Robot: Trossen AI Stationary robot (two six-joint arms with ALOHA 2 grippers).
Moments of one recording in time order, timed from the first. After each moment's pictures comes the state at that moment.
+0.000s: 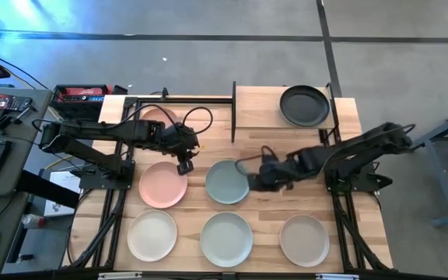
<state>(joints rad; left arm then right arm) 0.04 1.29 1.11 -0.80 -0.16 -0.21 0.27 1.46 1.15 -0.64 0.02 1.65</state>
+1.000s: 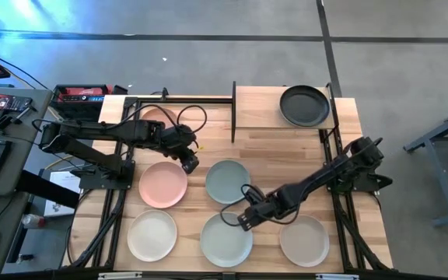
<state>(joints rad) 0.04 1.29 1.11 -0.81 -0.08 -0.65 0.47 1.80 1.15 -0.43 0.19 1.36</state>
